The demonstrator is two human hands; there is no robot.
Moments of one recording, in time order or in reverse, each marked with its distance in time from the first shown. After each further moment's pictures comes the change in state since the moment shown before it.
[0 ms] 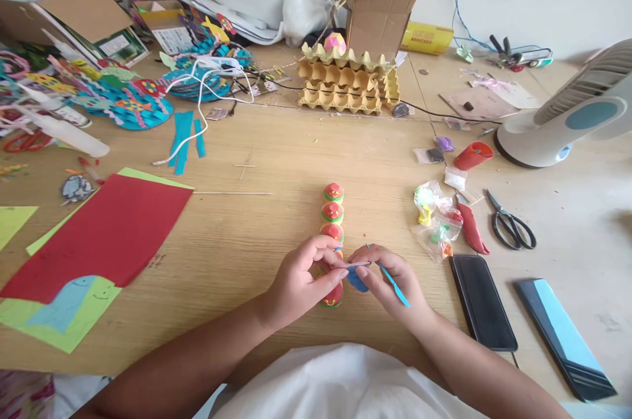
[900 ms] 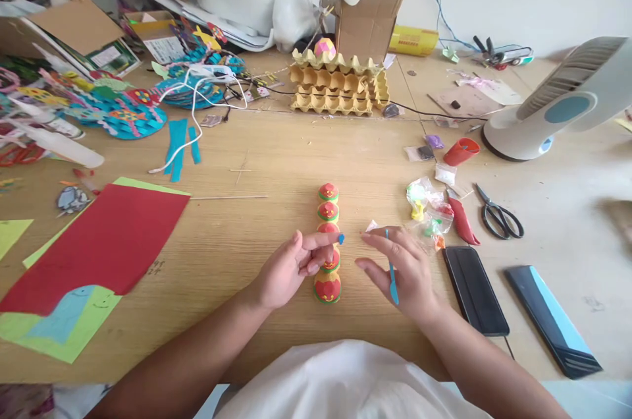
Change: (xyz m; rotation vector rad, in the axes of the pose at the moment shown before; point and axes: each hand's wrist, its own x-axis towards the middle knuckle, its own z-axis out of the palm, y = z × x) left_hand 0.011 0.002 -0.024 -0.565 -0.103 -0.363; right_hand 0.009 -0.019 -0.019 -0.859 0.183 -0.554
